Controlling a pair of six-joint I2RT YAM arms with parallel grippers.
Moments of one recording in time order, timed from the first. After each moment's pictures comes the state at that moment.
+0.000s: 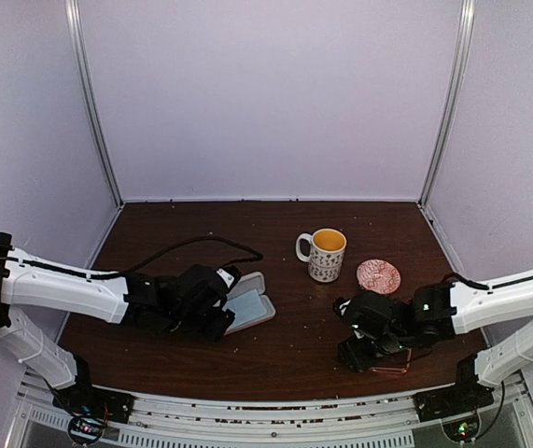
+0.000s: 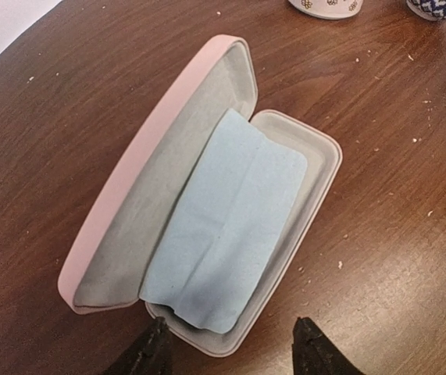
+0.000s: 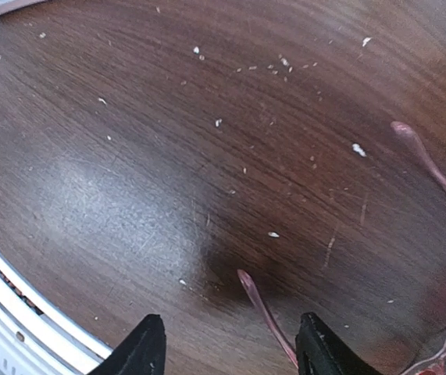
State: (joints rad) left arm -1.12 1.46 0.81 -0.28 -0.39 -0.35; right arm 1.19 1.26 0.71 -0.62 0.21 0.65
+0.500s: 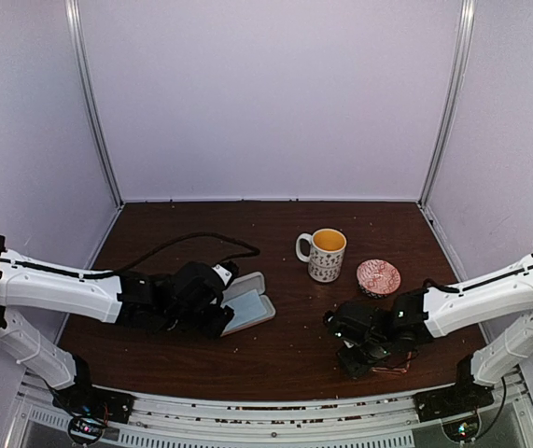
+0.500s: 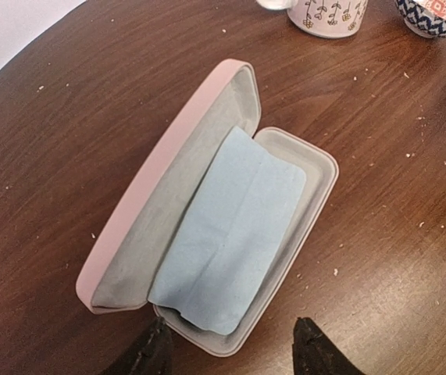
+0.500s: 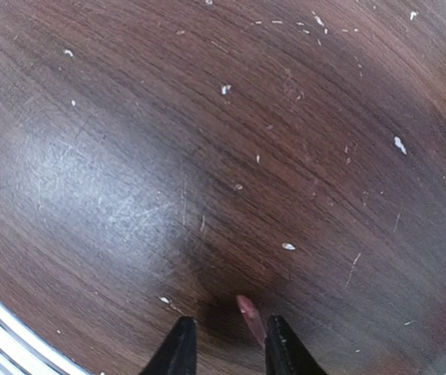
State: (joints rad) left arm -1.13 1.43 0.81 -0.29 -0.41 -0.36; right arm 1.18 1.43 0.71 -0.58 0.18 0.57
